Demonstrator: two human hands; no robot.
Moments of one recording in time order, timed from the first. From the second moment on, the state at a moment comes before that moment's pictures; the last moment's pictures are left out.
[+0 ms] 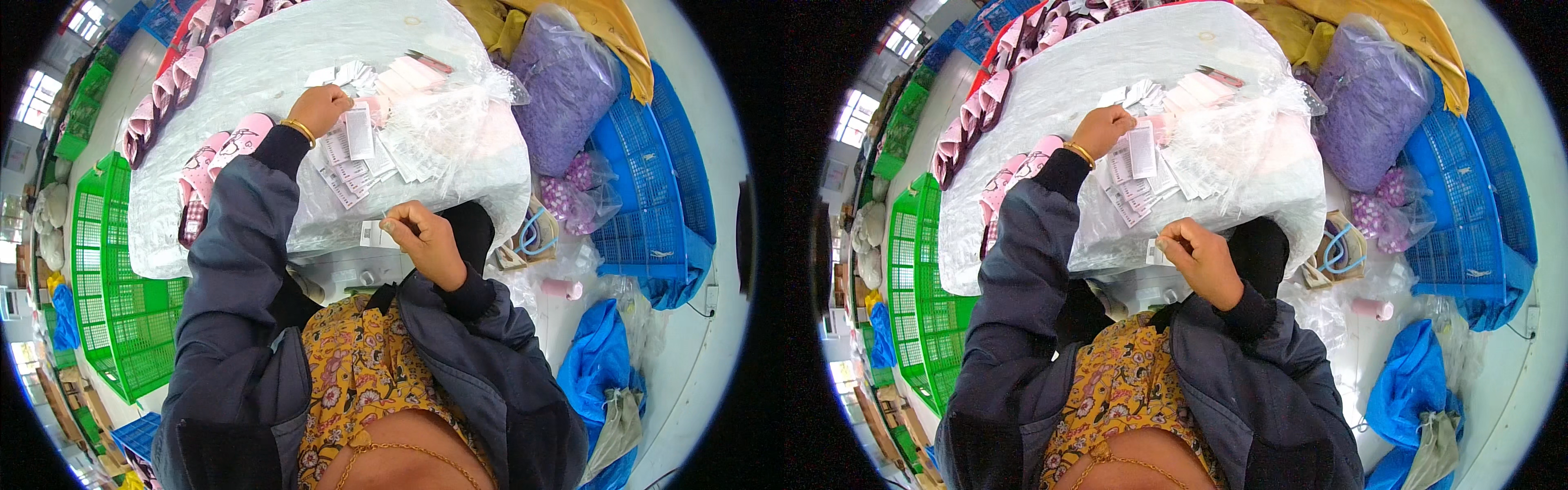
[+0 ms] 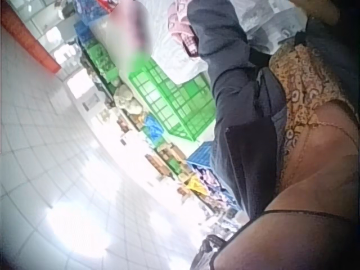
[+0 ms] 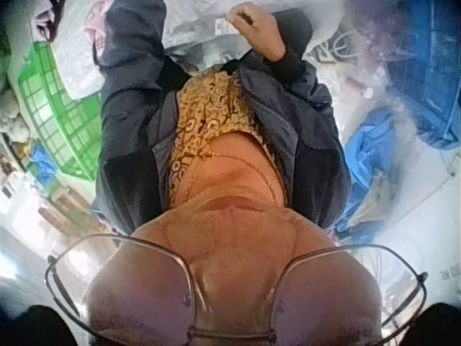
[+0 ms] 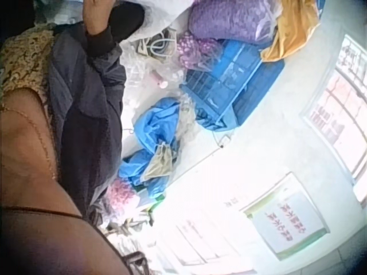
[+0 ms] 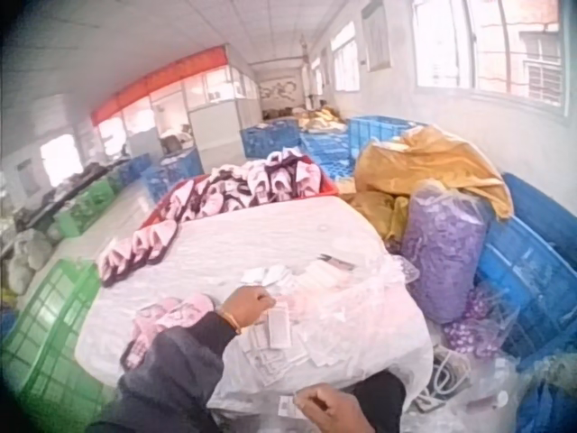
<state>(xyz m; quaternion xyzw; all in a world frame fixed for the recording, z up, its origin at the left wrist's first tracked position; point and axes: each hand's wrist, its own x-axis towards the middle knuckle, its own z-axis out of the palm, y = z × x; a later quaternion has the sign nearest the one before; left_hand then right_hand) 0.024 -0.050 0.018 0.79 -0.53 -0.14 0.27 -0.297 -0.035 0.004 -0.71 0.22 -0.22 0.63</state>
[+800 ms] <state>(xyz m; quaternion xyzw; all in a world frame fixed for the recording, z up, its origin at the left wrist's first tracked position) 0.004 0.046 0.038 0.80 -0.50 -0.04 0.33 -0.264 -0.028 0.040 -0.68 0.17 -0.26 0.66</state>
